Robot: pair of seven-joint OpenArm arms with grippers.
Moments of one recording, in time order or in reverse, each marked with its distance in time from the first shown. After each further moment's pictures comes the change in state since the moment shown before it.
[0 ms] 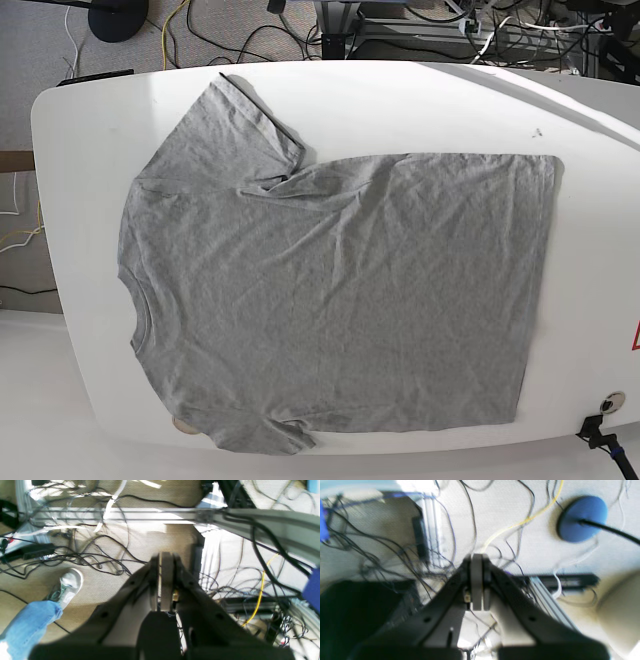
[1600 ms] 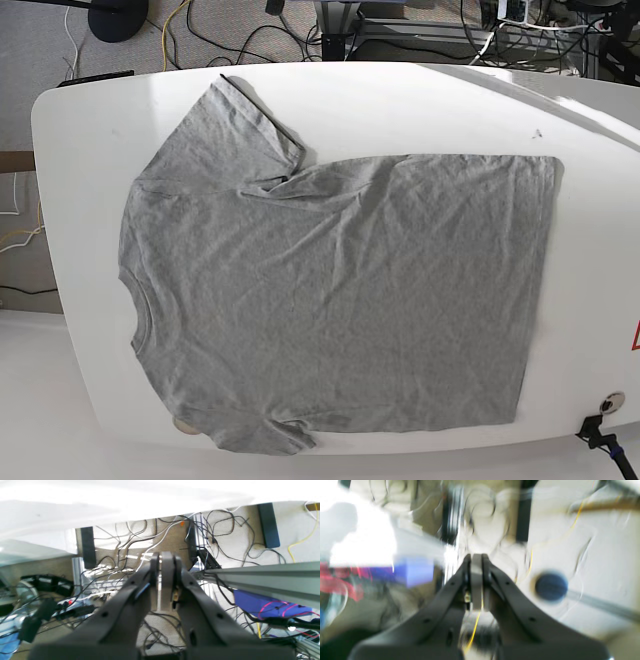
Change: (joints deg) left arm 40.3 -1.6 -7.8 70.6 0.0 0.1 4.5; right arm -44.1 0.8 4.1 76.2 0.0 -0.2 -1.4
